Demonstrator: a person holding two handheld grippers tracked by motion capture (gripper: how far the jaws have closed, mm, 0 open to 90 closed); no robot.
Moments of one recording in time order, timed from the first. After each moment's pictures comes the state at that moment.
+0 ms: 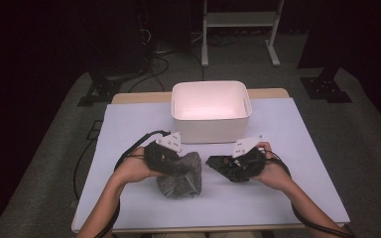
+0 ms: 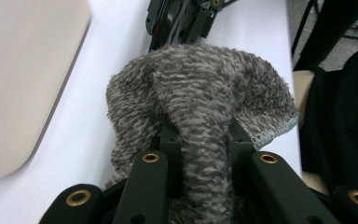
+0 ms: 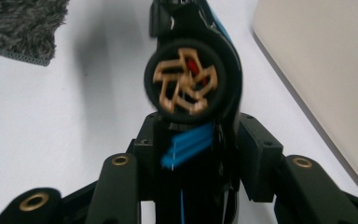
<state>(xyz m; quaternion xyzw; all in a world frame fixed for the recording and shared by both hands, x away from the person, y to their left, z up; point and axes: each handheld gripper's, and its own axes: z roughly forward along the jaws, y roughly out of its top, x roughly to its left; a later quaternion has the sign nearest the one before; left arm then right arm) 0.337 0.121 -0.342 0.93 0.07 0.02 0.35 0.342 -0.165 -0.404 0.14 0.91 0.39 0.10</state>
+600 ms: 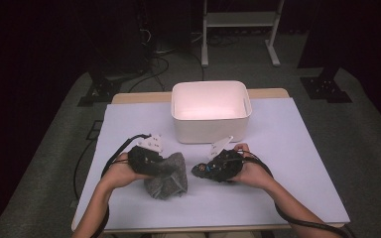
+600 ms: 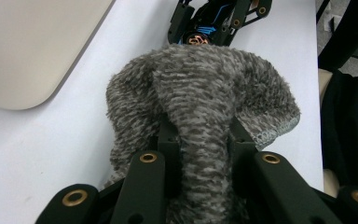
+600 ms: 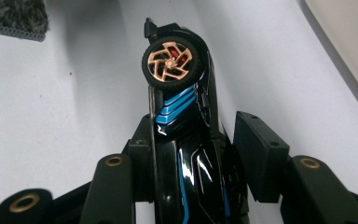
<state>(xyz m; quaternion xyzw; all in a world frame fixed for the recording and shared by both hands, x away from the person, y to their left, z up) 0.340 0.165 -0.363 0.92 0.13 0.02 0.37 0.353 -0.111 -0.422 0.16 0.94 0.30 0.07</state>
